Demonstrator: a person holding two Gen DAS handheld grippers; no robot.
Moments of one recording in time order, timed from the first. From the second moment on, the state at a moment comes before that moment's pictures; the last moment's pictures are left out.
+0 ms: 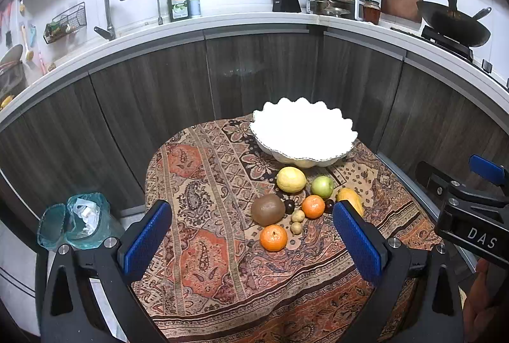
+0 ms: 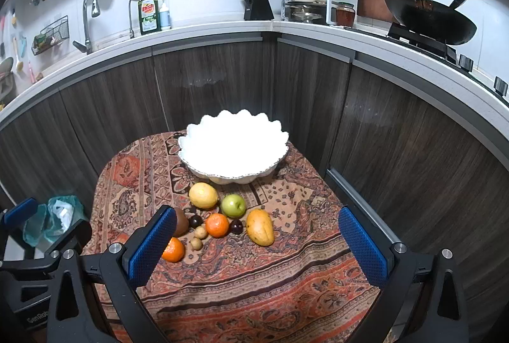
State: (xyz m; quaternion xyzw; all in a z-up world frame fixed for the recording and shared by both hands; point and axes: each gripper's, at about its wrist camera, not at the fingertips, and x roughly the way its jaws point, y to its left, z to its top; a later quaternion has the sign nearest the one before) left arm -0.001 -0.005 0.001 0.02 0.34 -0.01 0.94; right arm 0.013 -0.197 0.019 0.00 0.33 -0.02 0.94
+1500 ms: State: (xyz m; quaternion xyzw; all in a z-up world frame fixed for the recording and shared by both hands) left arm -0.003 -0.006 0.000 0.02 0.34 -0.02 0.94; right arm 0.013 -0.198 0.016 0.01 0.33 -0.02 0.94
